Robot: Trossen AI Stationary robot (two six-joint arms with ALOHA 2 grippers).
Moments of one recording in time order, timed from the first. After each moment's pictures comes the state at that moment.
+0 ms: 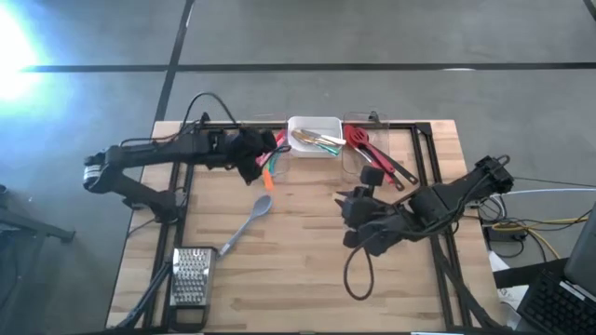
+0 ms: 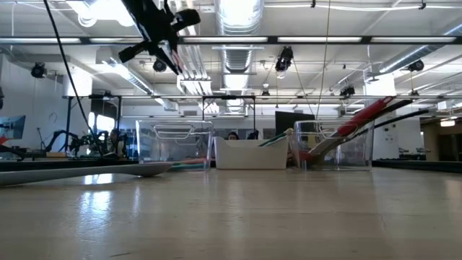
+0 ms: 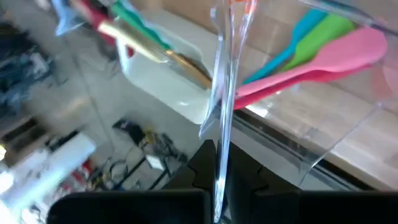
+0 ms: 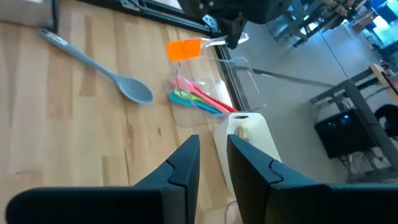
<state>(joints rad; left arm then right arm) 0.22 1.29 1.22 -0.77 -0.46 1.64 0.49 1.60 1.77 -1.15 0.86 0.26</state>
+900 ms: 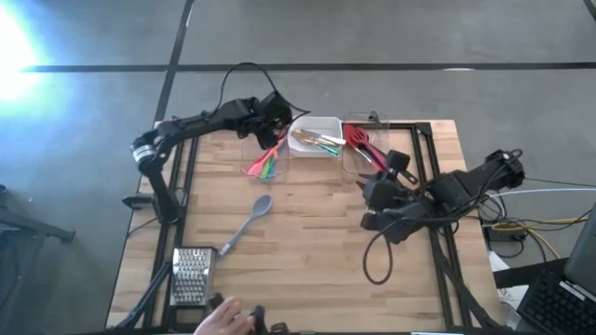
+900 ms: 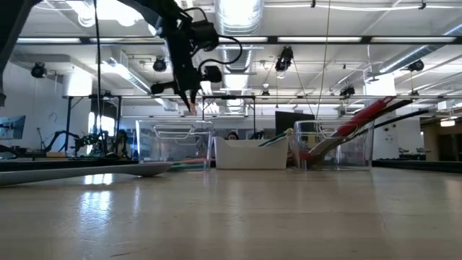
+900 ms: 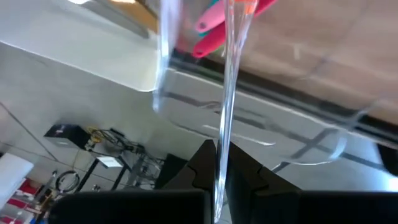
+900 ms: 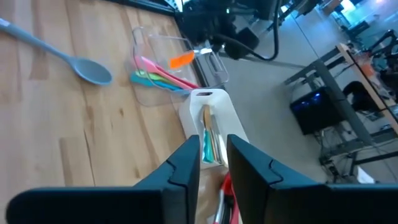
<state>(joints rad) 0.54 1.72 1.52 -0.81 -0.46 1.94 0.48 1.49 1.74 -1.36 0.95 0.39</state>
